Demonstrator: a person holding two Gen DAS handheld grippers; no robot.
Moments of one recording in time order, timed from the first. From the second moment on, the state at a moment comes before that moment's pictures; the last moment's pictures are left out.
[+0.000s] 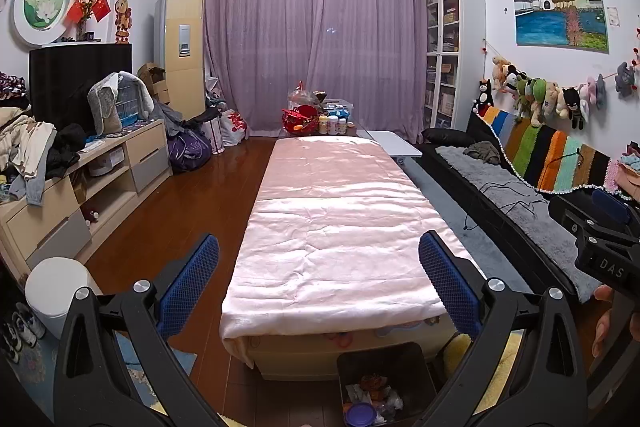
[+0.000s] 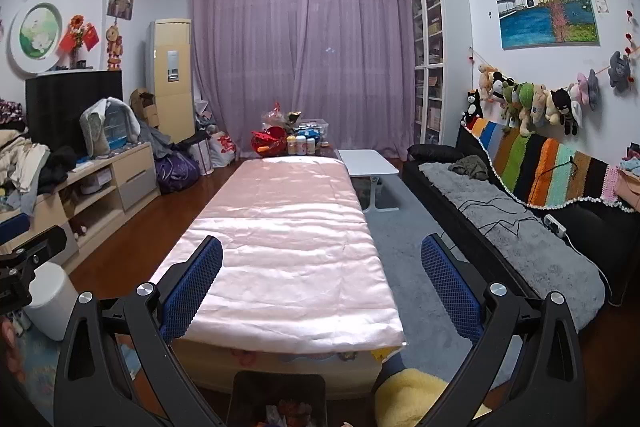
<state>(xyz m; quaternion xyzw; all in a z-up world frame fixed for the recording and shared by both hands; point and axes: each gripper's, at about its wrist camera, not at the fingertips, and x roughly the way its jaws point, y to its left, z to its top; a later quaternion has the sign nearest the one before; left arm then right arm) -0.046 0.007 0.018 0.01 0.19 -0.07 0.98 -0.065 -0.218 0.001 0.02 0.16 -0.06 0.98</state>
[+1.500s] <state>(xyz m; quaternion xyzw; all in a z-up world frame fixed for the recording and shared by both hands) -0.046 0.010 0.017 0.01 0.19 -0.07 0.98 -0.066 -0.218 0.003 0.02 0.17 -0.06 0.98</state>
